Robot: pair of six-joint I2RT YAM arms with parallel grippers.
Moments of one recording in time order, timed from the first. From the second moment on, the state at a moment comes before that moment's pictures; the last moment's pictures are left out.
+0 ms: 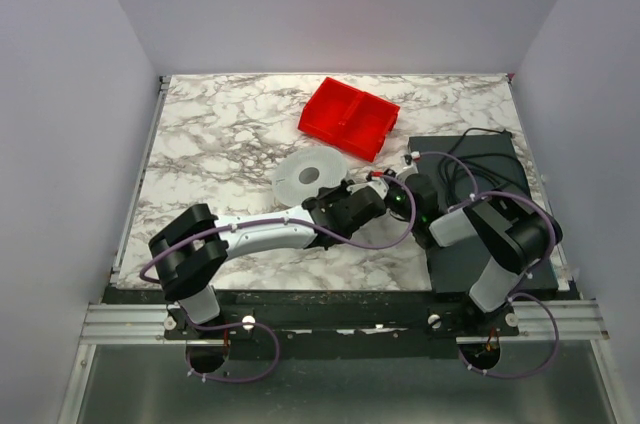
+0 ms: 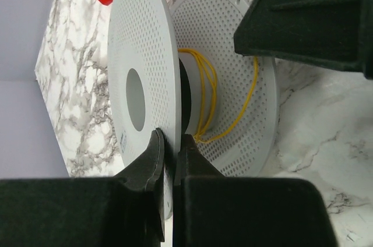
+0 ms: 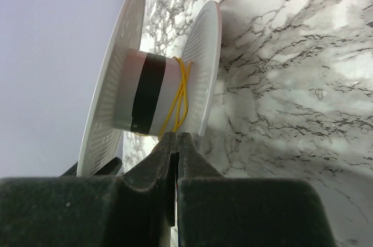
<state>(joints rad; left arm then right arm) -1.11 1.66 1.07 -0.32 -0.78 0.13 0.54 1.70 0.43 1.03 -0.20 1.10</state>
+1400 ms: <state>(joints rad) -1.06 1.68 1.11 -0.41 -0.38 -0.10 0.47 1.89 0.60 0.92 -0.26 1.12</state>
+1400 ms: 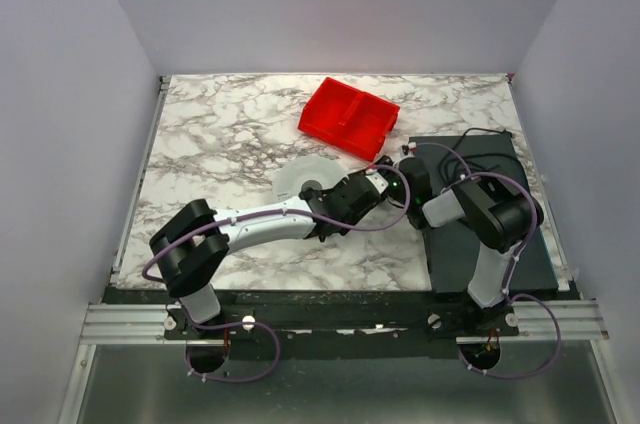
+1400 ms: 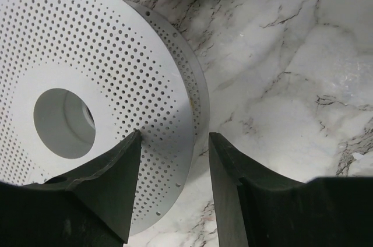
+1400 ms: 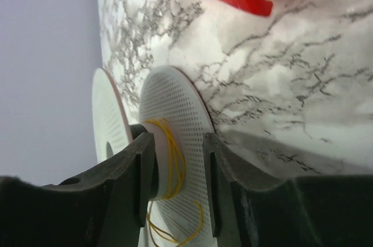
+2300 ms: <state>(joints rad) -0.90 1.48 1.22 -0.51 -0.09 -0.16 0.43 1.61 0.88 0.37 -0.19 0.96</state>
